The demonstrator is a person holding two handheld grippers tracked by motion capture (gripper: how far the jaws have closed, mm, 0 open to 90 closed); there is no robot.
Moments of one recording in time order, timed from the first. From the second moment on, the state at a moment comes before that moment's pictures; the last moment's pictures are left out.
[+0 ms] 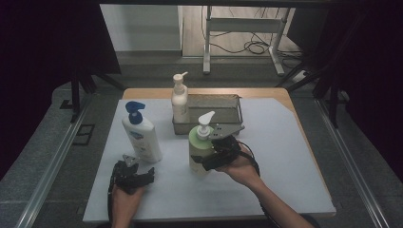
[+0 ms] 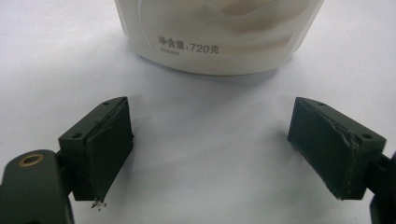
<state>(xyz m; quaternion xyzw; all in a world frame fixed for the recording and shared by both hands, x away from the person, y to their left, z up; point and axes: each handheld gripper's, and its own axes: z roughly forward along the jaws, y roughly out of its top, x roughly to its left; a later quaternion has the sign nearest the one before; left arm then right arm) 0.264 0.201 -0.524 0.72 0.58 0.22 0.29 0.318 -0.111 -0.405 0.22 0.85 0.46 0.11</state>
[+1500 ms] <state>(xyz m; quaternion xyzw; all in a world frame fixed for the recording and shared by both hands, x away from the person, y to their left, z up) 0.265 0.201 -0.524 0.72 0.58 0.22 0.29 0.380 -0.115 -0.351 0.28 0.82 0.46 0.19</state>
